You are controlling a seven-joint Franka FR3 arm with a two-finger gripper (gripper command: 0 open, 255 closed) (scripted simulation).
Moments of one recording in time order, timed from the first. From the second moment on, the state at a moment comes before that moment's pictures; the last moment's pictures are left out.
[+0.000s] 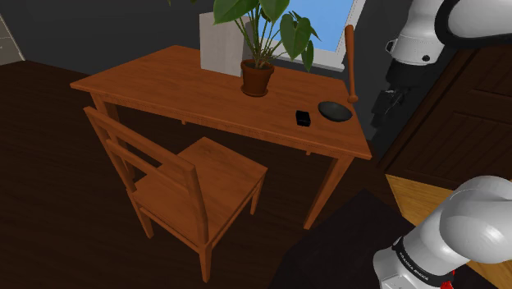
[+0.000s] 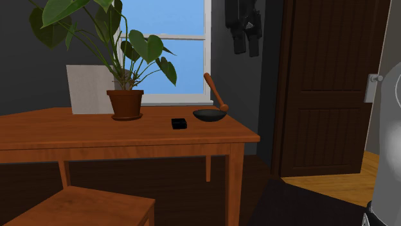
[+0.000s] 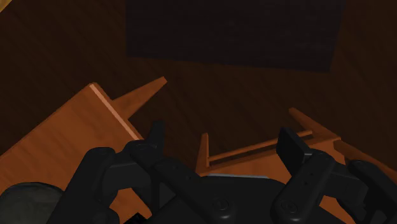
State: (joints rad) arm -0.02 -0.83 0.01 -2.45 -0.08 1.53 -0.02
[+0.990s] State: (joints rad) arm -0.09 -0.36 -0.03 -2.31 -0.07 1.89 0.09
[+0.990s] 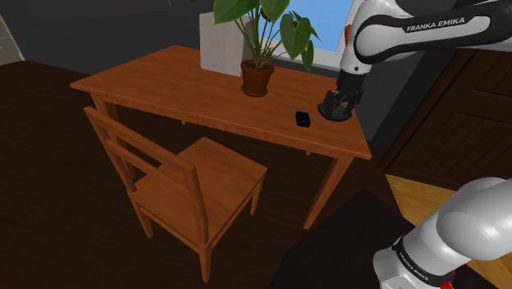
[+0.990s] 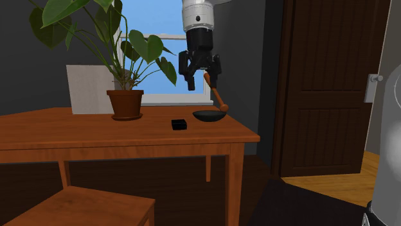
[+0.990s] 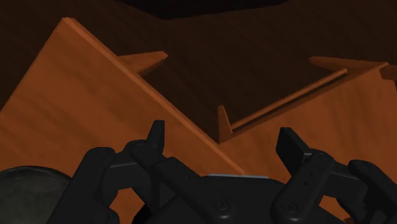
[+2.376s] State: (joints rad) arm -0.19 0.41 -0.11 -1.67 0.05 2.06 0.19
